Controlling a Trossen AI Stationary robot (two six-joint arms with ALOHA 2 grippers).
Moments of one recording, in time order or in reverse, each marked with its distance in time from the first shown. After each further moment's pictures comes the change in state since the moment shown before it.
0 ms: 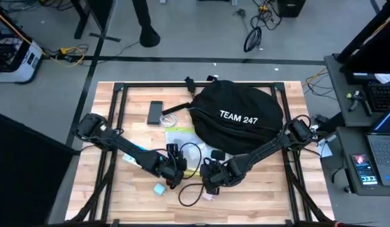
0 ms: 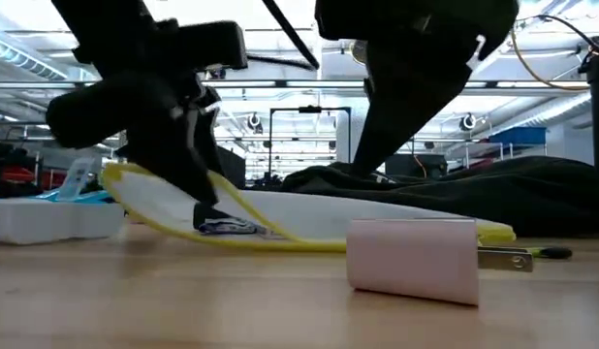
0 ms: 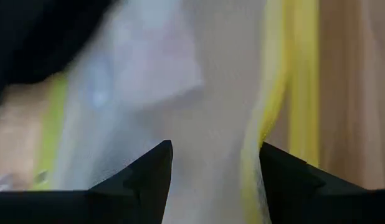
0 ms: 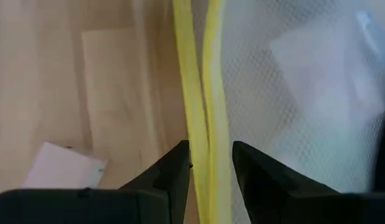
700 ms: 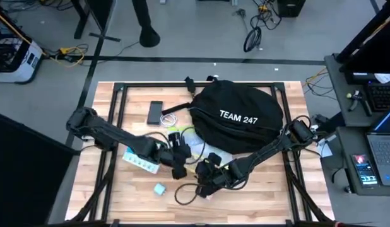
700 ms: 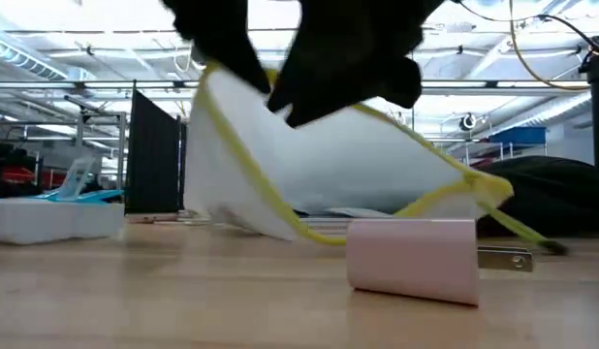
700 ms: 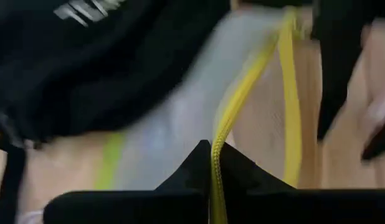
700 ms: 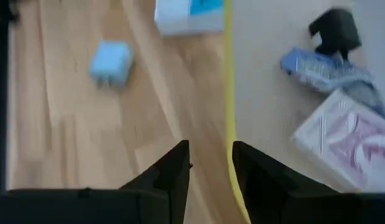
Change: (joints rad) left arm 0.106 -0.202 0.163 -0.076 0.006 -0.023; right arm 0.014 0.000 -0.009 0.308 0.141 0.239
